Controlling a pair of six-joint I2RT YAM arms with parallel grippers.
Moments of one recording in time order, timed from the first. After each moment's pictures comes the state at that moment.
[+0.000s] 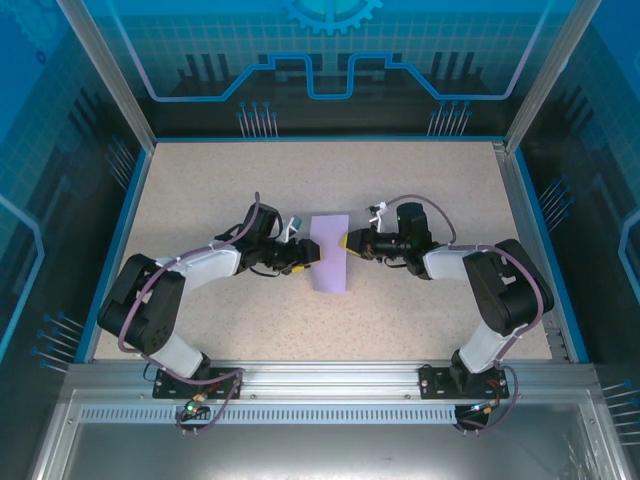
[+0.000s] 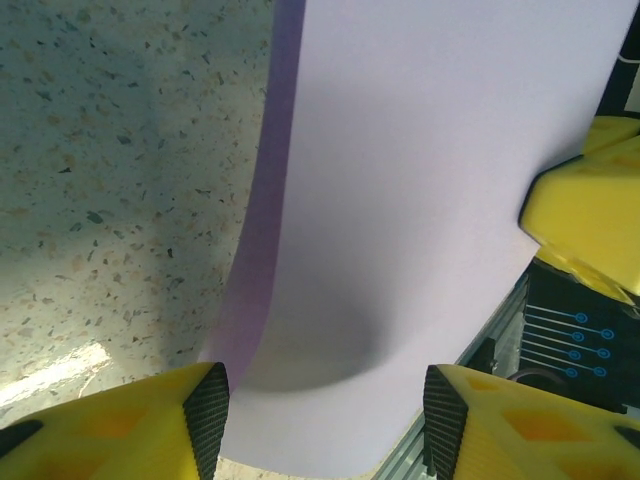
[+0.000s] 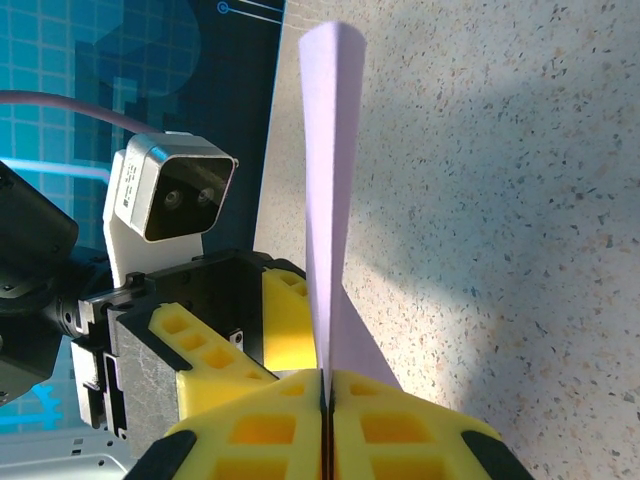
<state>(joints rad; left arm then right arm) -0.41 1.57 0.80 -0.11 0.68 -0.74 0.37 1.69 0.69 0.52 -0.87 0.93</state>
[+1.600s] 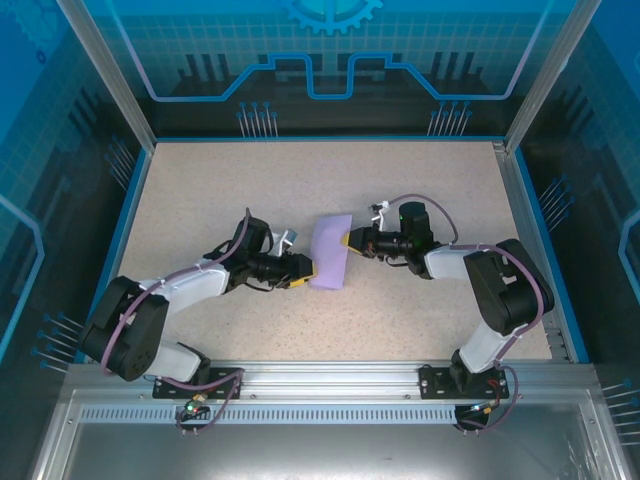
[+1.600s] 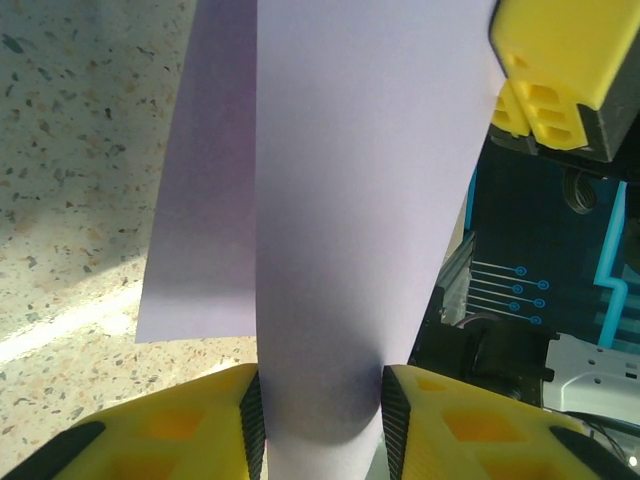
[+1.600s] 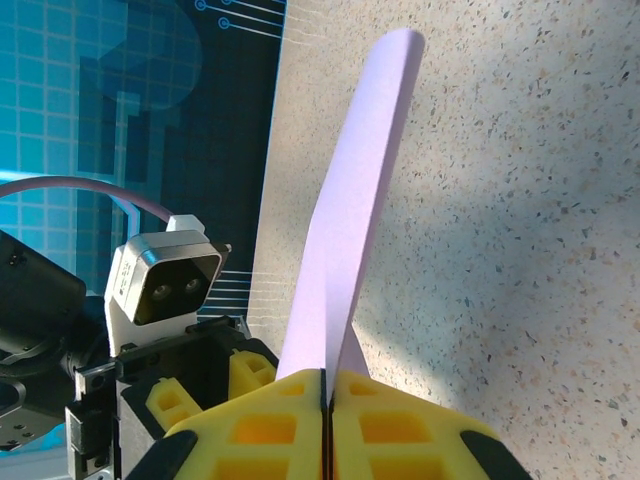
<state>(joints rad) -0.42 1.42 0.64 -0.03 0.79 -0.84 0.35 1.69 0.68 0.53 -0.87 0.94</state>
